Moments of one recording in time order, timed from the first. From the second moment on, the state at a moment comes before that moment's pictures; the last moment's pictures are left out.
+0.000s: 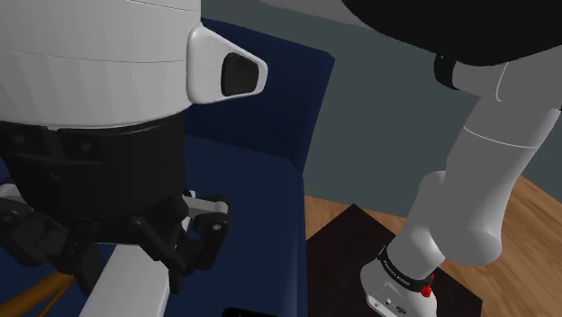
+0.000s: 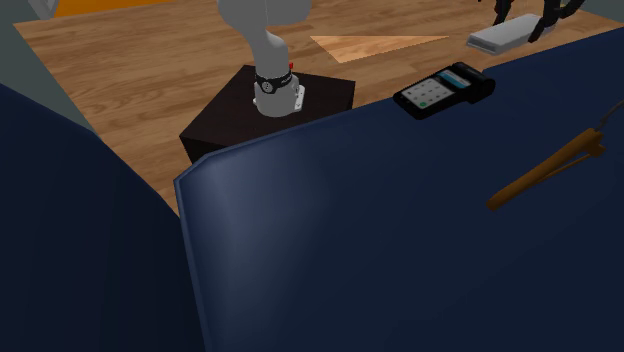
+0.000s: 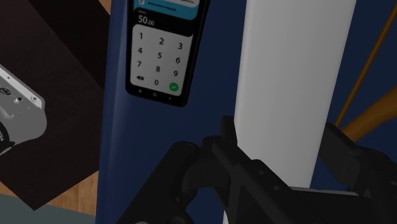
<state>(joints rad) 0.45 0.17 0.86 -1.59 -0.12 1.71 1.97</state>
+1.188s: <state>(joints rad) 0.44 0.19 0.85 -1.82 -0.14 1.95 1.98</state>
